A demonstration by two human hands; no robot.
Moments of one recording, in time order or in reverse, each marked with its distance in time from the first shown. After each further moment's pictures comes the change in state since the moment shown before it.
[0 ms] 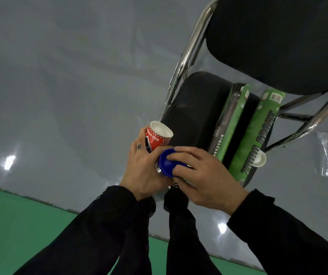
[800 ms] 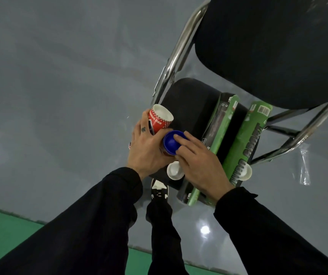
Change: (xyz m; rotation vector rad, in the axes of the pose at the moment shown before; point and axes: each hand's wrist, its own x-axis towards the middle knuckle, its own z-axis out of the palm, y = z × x) left_hand 0.108 -0.003 0.055 0.067 0.120 0.041; right_hand 0.019 0.084 0.027 -0.100 0.039 0.283
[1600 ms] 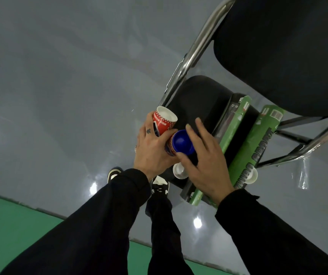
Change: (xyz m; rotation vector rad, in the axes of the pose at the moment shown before) left_hand -0.005 -0.011 0.007 -0.098 -0.018 -0.130; right_hand 0.015 -0.015 0.000 0.149 -0.003 0.238
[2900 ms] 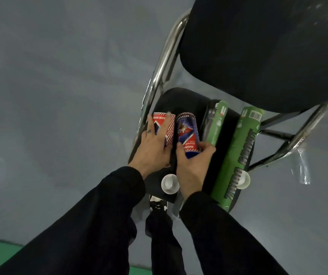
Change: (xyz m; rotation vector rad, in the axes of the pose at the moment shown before) left_hand 0.064 0.038 0.008 -0.038 -0.270 0.041; right_hand 0.032 0.020 0.048 0.841 0.692 0.732
